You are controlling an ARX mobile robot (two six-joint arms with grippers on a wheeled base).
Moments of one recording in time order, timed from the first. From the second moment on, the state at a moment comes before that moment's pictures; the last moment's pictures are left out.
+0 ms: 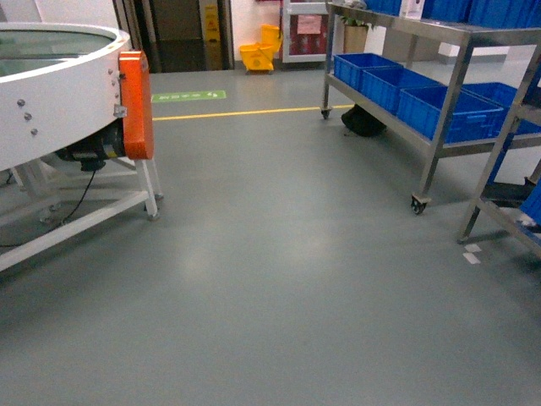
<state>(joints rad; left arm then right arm) 0.00 0.01 0.01 0.00 0.00 0.00 0.04 0.38 0.05 0.44 0.03 -0.12</state>
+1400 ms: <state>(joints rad) 0.00 0.01 0.01 0.00 0.00 0.00 0.04 0.39 0.05 0.44 0.03 -0.12</state>
